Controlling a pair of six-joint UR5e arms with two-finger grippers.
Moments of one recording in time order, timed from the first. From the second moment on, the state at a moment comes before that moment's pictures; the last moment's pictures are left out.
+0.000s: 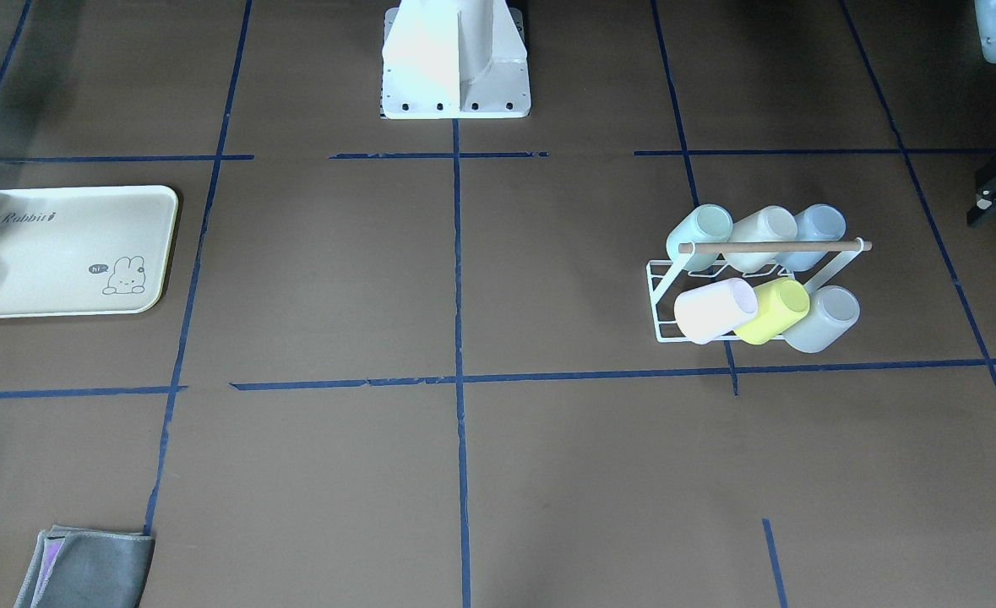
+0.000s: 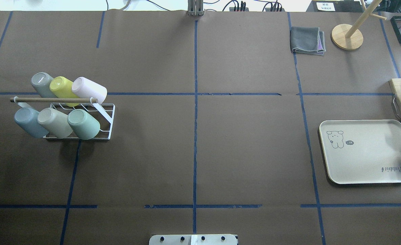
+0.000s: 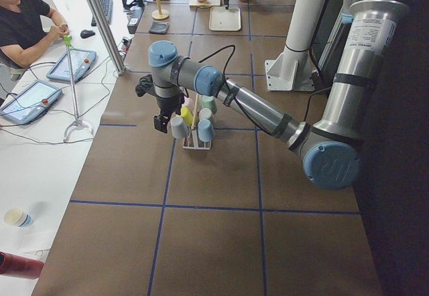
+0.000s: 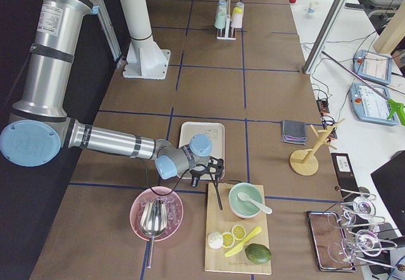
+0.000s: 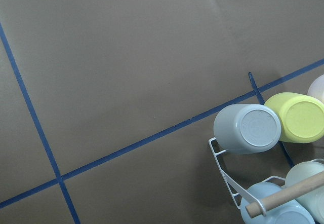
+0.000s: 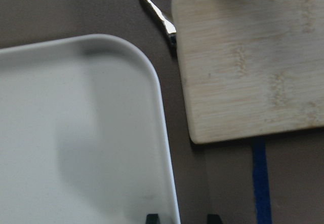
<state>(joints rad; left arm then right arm) -1.38 -1.78 -1.89 -1.37 -2.33 0.05 1.09 -1.83 1.54 -0.93 2.28 0.72</state>
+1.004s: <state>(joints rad) -1.38 -1.78 -1.89 -1.37 -2.33 0.05 1.10 -1.83 1.59 -0.93 2.31 0.74</state>
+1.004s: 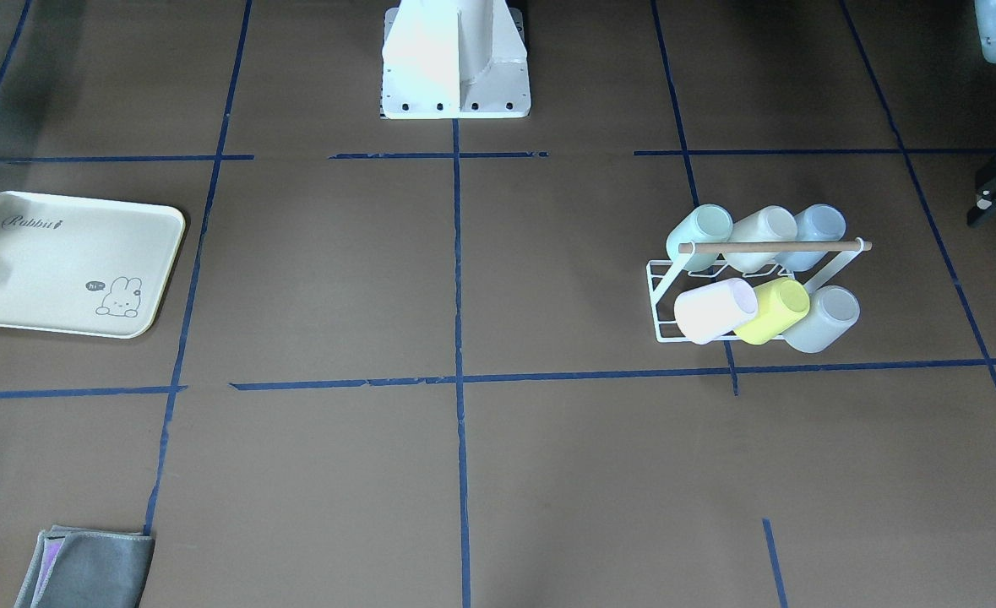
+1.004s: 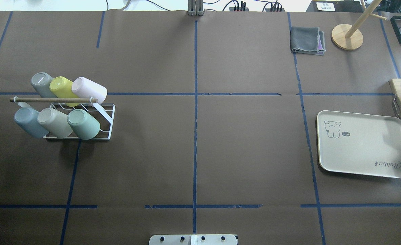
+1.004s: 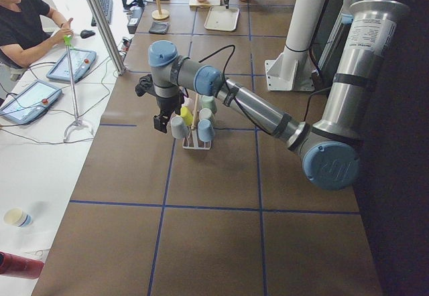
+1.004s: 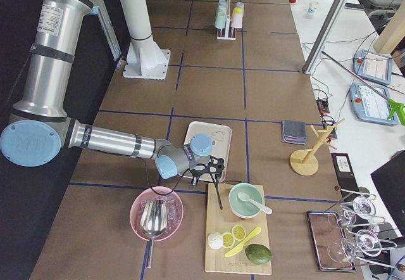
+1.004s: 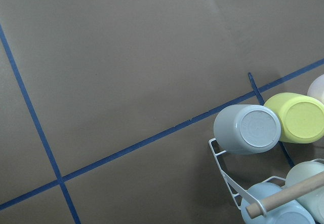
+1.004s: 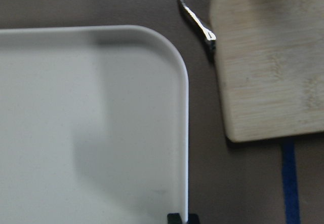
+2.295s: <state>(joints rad) -1.38 -1.78 -1.89 -1.37 -2.33 0.05 0.92 -1.48 1.79 -0.94 2.37 1.11</state>
